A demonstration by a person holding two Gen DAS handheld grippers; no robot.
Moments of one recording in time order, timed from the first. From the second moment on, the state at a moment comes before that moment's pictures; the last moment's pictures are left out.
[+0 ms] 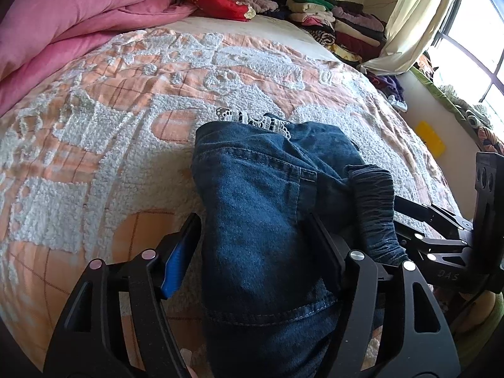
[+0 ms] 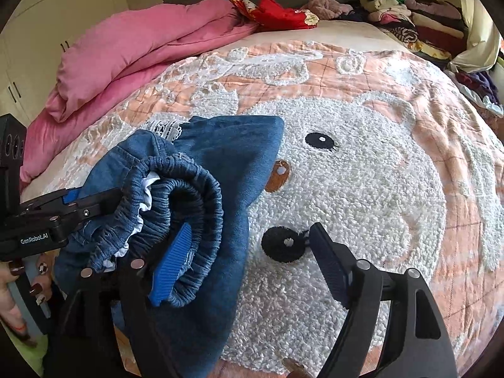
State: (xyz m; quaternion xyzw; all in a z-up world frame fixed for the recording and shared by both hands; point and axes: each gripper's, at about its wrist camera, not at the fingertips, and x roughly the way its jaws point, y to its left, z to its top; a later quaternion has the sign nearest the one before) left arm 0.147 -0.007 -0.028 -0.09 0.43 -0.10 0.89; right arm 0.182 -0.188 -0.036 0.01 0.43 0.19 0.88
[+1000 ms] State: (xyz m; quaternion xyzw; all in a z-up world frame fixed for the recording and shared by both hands) left arm 0.085 0.001 0.018 -0.08 0.37 -0.08 0.92; right arm 0.114 -0.211 0.031 0.02 0.33 0.19 0.92
